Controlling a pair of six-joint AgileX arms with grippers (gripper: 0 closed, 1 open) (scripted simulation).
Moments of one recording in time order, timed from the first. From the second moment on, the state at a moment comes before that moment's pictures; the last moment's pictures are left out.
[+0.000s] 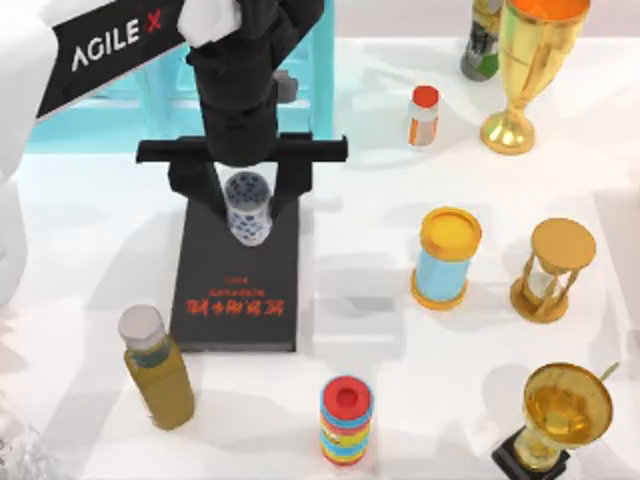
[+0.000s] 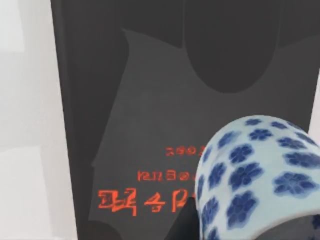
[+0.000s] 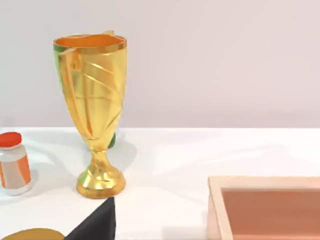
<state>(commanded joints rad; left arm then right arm) -0.52 2.20 1.93 -1.30 0.00 -0.49 0.00 0.00 0.00 0.00 0.00 0.00</state>
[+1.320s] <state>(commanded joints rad) -0.21 1.91 1.47 -1.12 0.00 -0.18 0.00 0.00 0.00 0.00 0.00 0.00</state>
